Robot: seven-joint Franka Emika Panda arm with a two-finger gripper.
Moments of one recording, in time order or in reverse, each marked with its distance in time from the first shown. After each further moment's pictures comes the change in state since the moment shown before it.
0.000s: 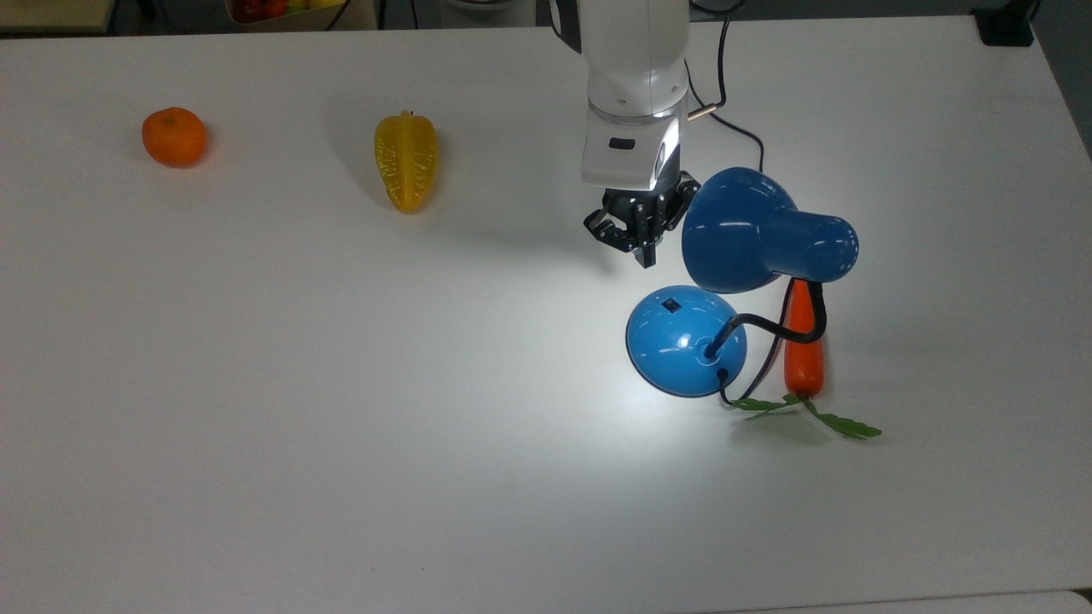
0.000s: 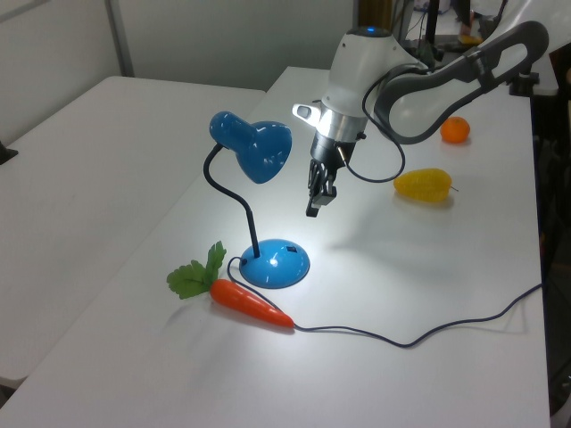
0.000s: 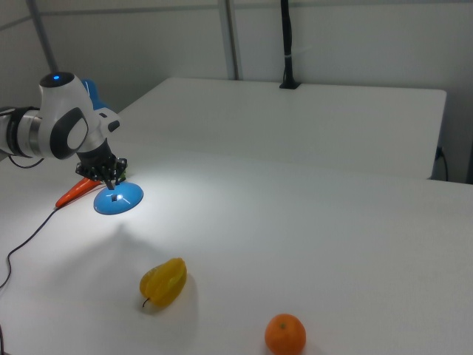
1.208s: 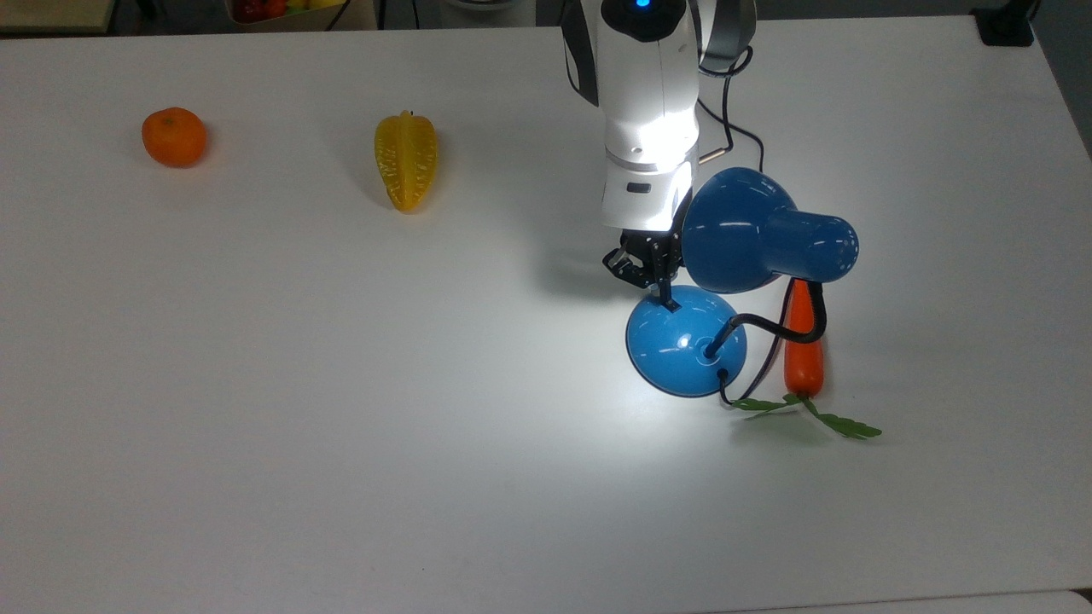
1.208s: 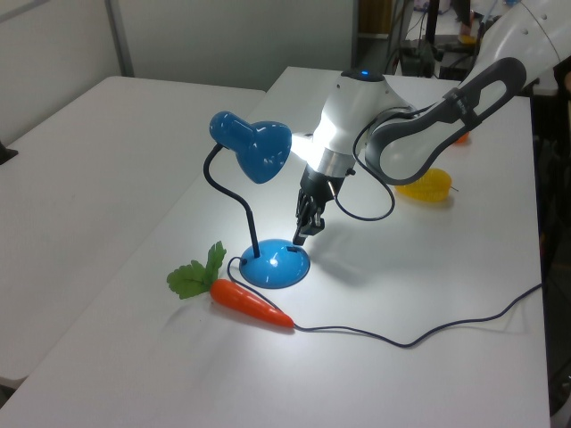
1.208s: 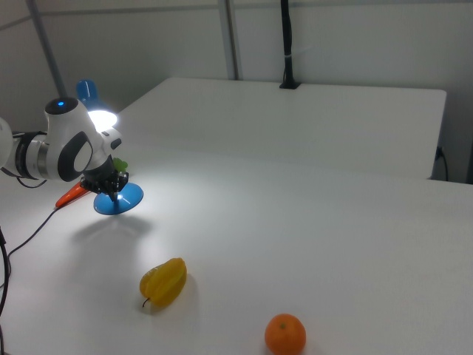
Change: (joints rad) arm 0.012 0.111 0.019 0.000 0.000 0.162 0.001
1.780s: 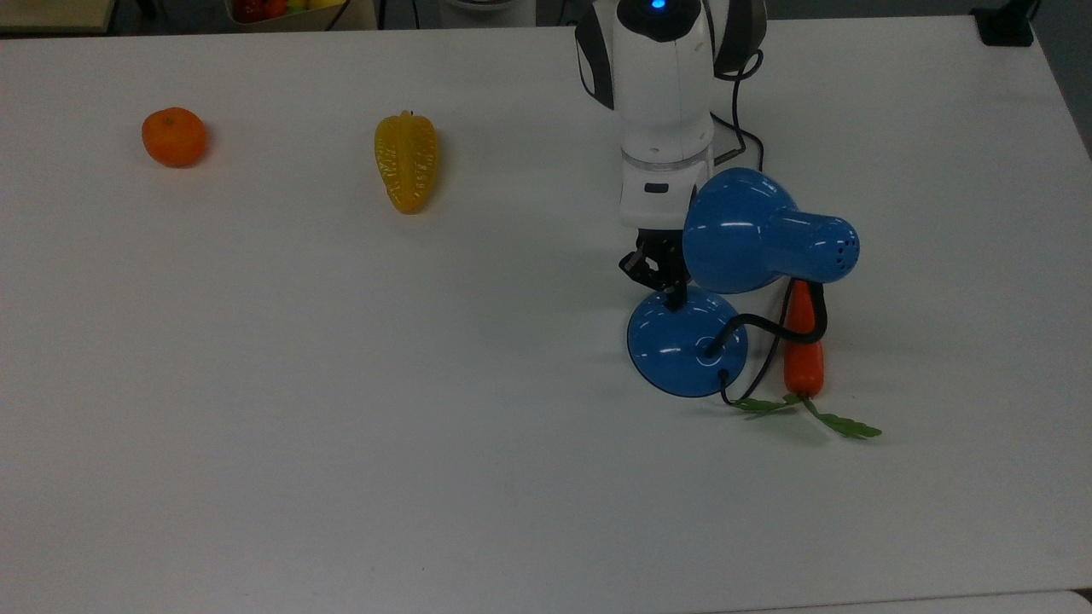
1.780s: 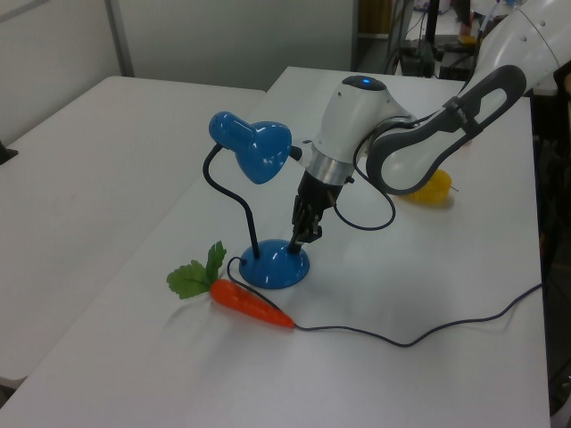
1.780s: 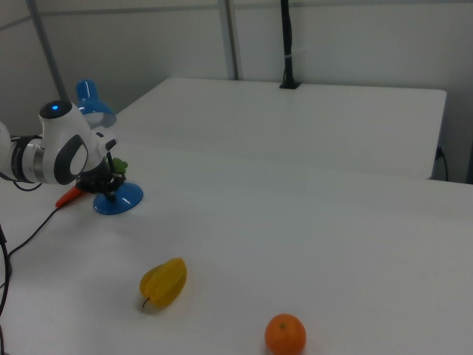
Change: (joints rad) arm 0.023 0.016 0.001 0.000 -0.003 0.048 0.000
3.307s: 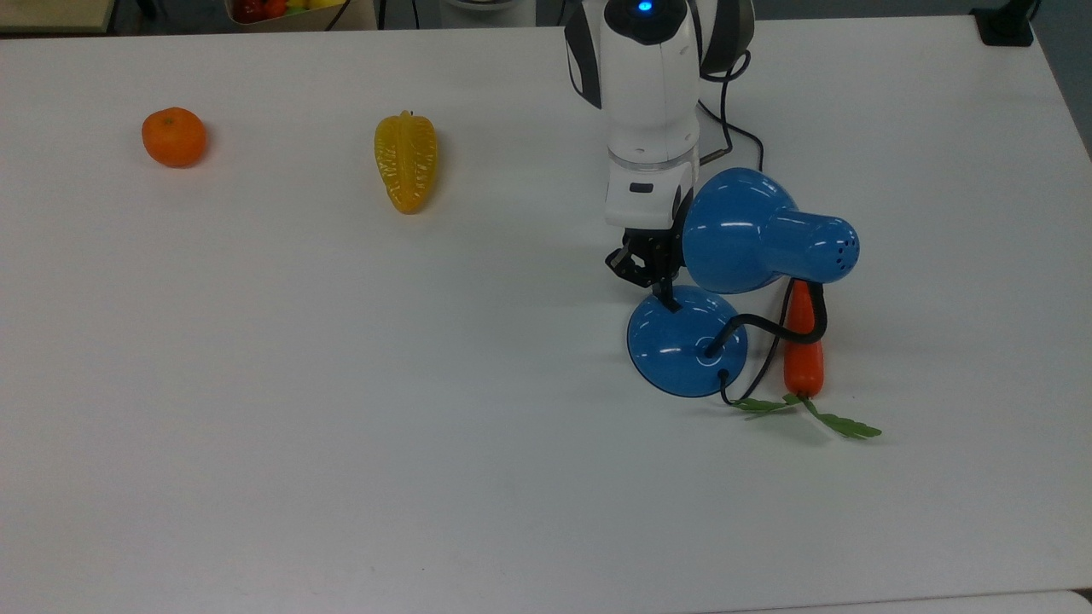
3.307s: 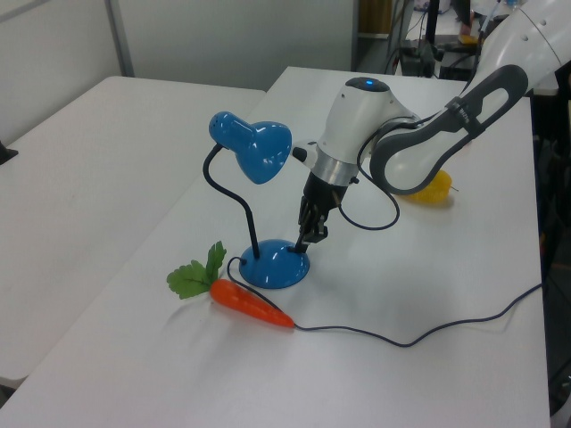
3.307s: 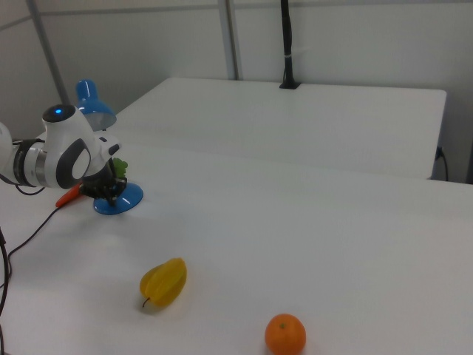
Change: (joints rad) arm -0.015 -0.016 0.000 -0.041 0.000 0.001 0.001
